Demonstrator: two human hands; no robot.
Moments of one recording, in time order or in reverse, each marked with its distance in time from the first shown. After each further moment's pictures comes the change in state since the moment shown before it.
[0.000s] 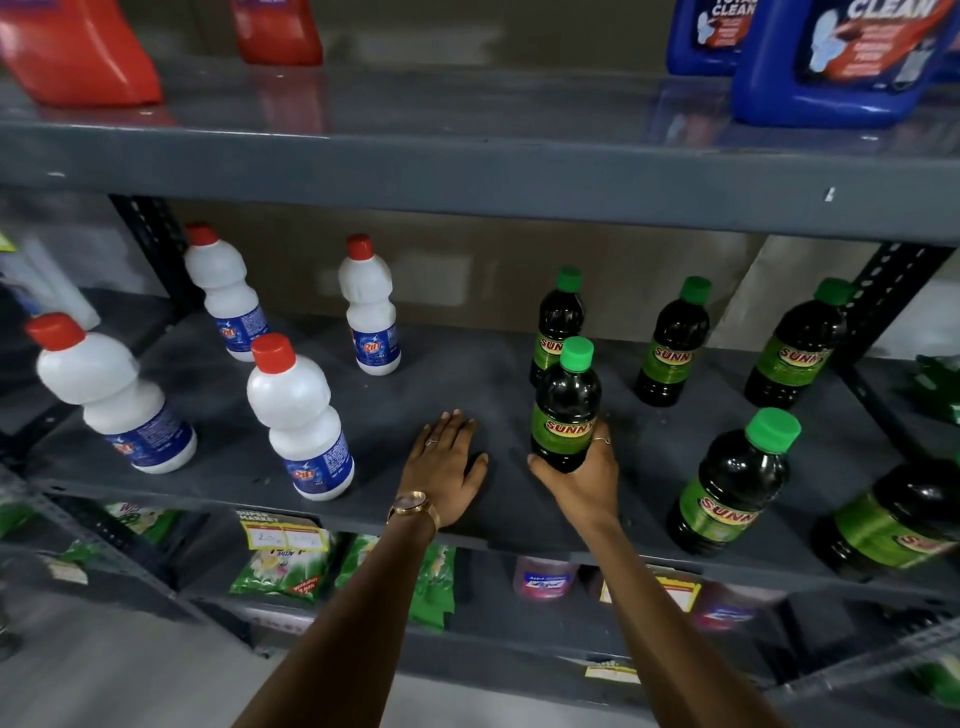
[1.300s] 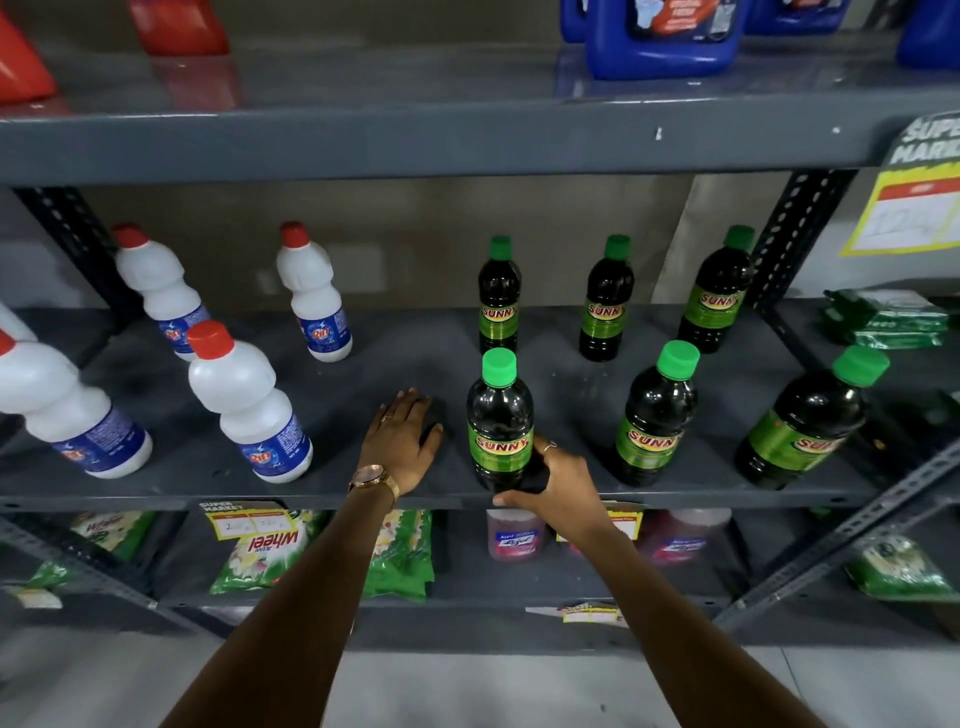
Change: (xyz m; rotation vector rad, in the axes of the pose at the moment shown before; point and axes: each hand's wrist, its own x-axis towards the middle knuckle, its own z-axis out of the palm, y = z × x) left_hand -0.004 0.006 -0.003 -0.014 -0.001 -0.010; right_hand -0.058 0.003 -0.060 -0.218 -0.391 -0.068
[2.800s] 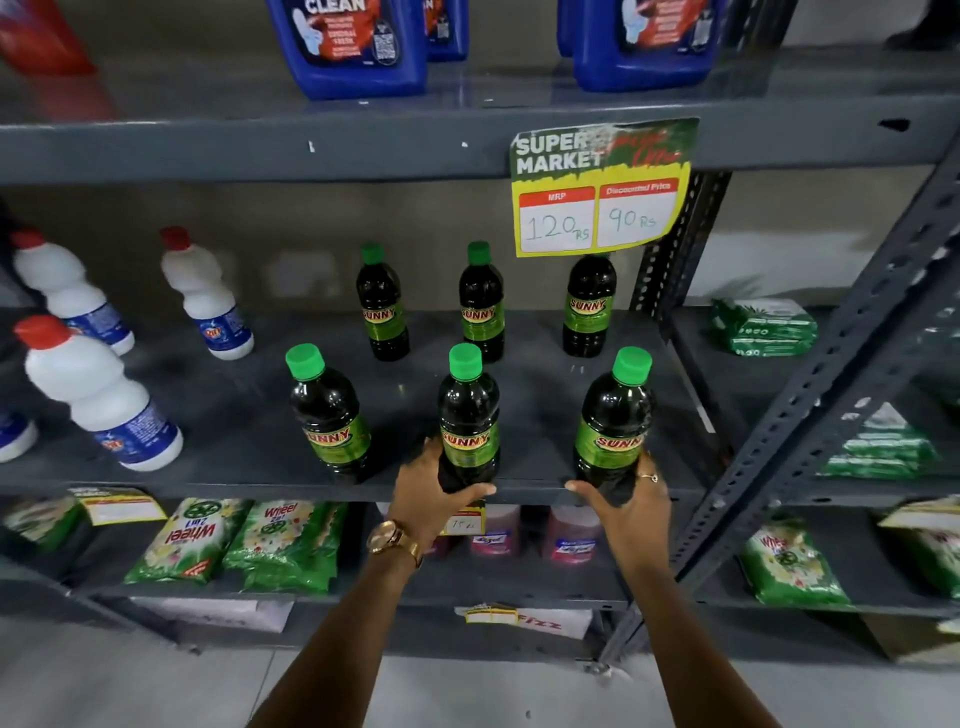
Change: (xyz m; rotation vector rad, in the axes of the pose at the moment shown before) left_hand -0.054 0.225 0.068 -0.595 0.057 -0.116; right_hand -0.073 0.153 -0.184 0.089 0.482 0.129
